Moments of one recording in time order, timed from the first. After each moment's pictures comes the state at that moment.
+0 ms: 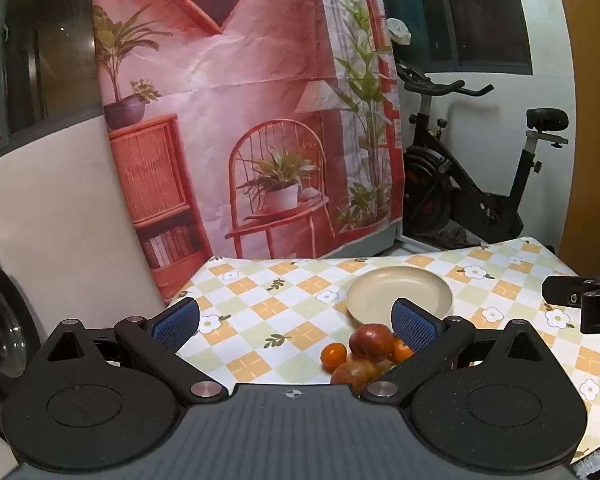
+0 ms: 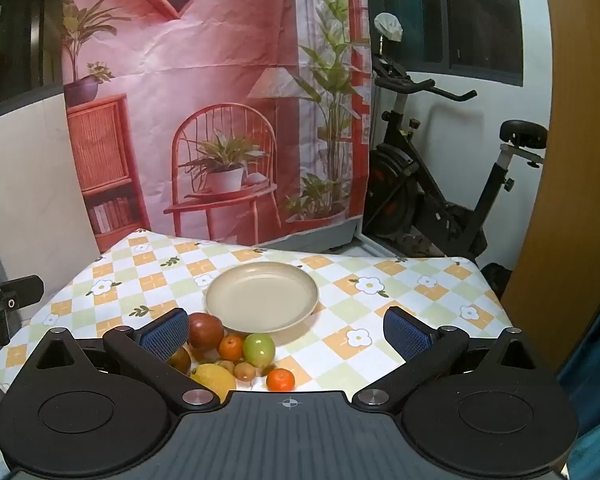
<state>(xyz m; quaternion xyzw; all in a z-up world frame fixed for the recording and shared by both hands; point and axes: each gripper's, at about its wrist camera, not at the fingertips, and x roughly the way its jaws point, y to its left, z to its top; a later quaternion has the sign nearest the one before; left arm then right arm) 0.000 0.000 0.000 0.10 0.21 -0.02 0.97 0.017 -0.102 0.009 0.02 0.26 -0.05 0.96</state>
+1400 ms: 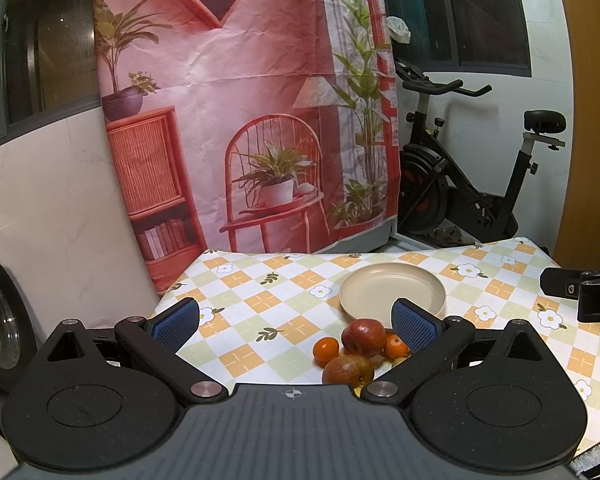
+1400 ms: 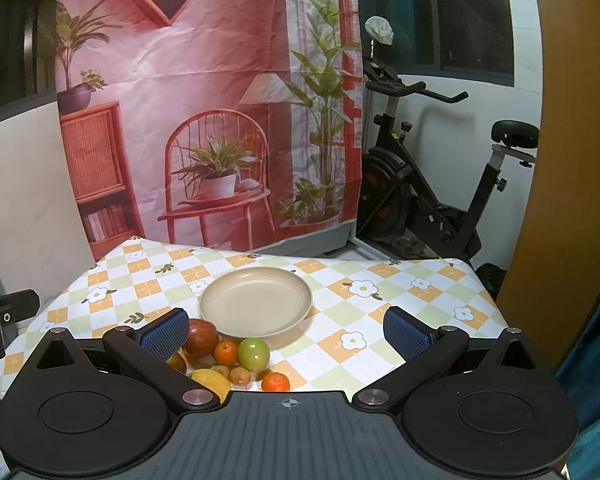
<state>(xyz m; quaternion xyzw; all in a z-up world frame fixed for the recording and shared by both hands) -0.001 0.001 0.000 0.09 0.22 -0.03 0.97 0.013 -0.105 0.012 0.02 0.25 -0.06 0.97</state>
